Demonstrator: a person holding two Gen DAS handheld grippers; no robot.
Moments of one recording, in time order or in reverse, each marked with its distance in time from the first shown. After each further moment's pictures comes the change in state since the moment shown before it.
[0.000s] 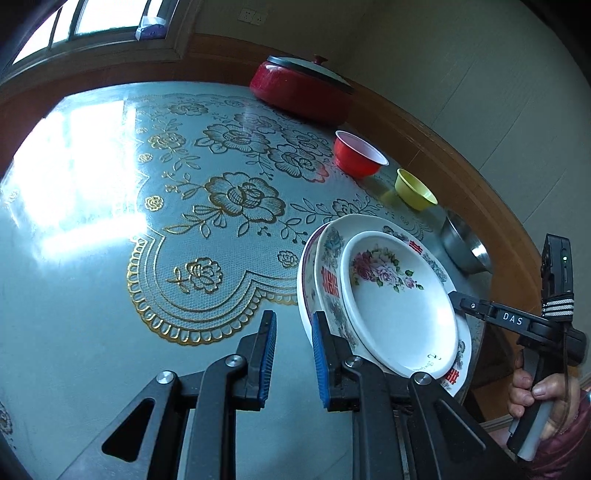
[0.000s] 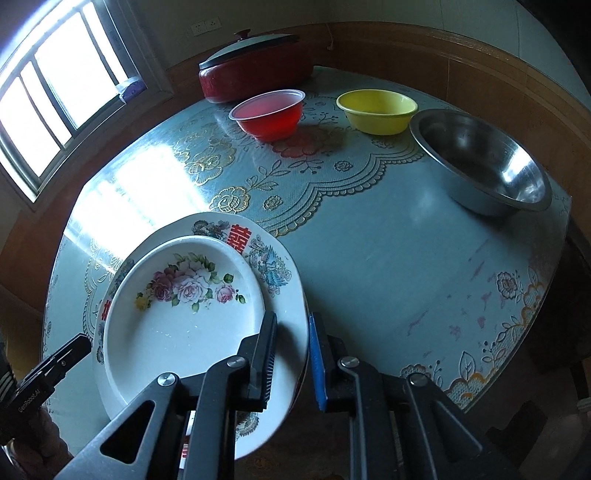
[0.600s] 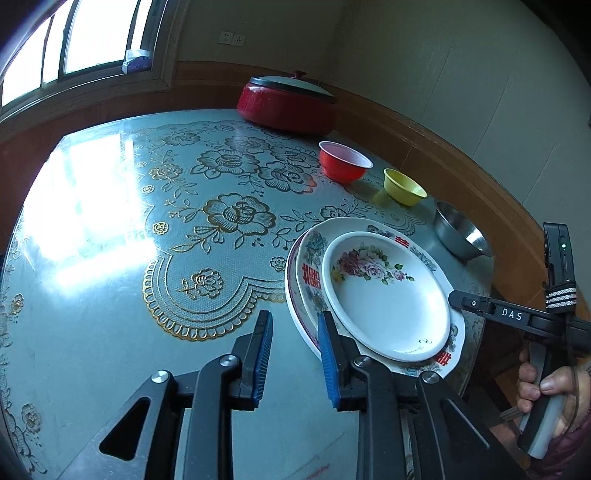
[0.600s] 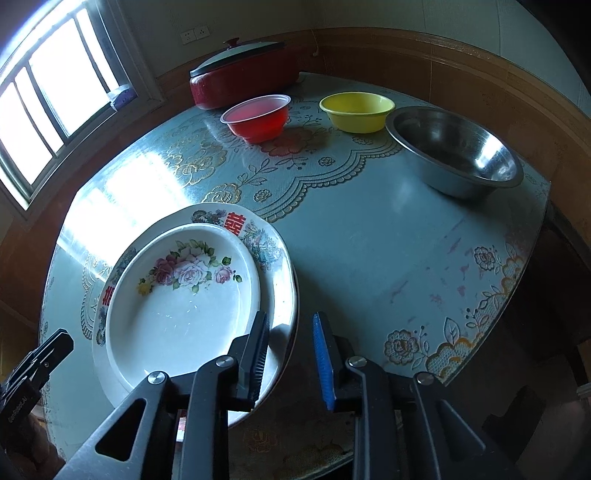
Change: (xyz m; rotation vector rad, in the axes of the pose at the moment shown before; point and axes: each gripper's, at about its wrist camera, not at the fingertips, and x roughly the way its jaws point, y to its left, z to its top) left arm -0.026 -0.018 -0.011 0.109 -0.055 0.035; right arm -0.025 -0.003 -0.024 0.043 -0.043 -0.043
